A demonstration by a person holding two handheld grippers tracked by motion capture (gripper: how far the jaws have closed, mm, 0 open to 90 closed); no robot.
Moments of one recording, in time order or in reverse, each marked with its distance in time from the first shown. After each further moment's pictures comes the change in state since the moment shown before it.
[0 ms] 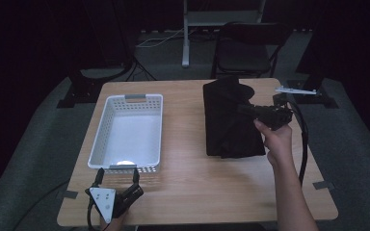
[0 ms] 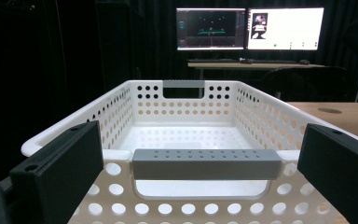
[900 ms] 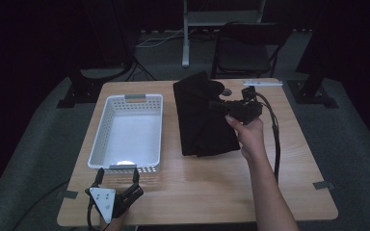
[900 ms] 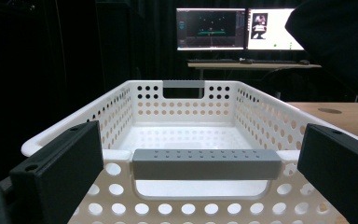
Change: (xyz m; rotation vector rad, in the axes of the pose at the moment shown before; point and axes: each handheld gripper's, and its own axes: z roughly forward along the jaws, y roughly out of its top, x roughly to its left) left arm 0.000 0.000 0.000 0.000 0.000 0.001; right arm 0.043 0.013 0.063 0.037 0.114 -0.036
